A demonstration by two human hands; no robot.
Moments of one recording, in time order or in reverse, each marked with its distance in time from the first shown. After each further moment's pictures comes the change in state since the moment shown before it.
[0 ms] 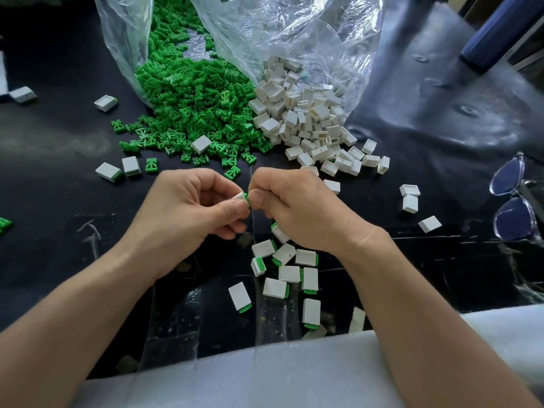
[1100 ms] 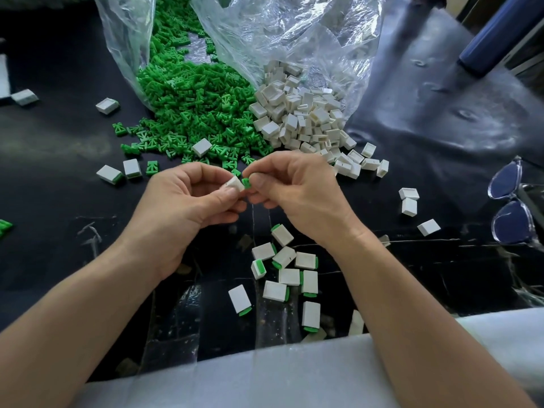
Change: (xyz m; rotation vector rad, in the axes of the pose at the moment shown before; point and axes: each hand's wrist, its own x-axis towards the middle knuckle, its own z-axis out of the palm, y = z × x) left_hand 0.008 -0.006 0.000 -0.271 0.098 -0.058; right_hand 0.008 0.006 0.006 0.542 0.222 0.130
